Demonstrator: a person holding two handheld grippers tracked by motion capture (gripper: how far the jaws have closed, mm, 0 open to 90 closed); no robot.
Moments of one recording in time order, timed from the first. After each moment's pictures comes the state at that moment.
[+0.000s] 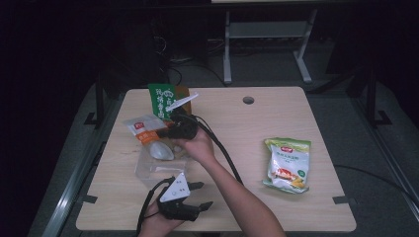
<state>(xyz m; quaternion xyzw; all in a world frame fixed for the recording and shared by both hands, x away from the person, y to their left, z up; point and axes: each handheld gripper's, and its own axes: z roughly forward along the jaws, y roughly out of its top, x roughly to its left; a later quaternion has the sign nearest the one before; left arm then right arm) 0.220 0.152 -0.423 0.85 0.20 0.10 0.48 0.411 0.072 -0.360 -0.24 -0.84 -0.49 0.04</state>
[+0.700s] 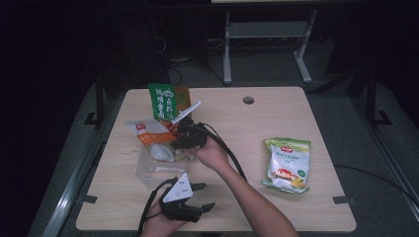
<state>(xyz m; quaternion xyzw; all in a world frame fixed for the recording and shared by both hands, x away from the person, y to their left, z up) 0.219 0.146 -0.426 0.85 0.19 0.09 0.47 0.394 0.050 -0.373 -0.22 -0.89 -0.40 0.02</state>
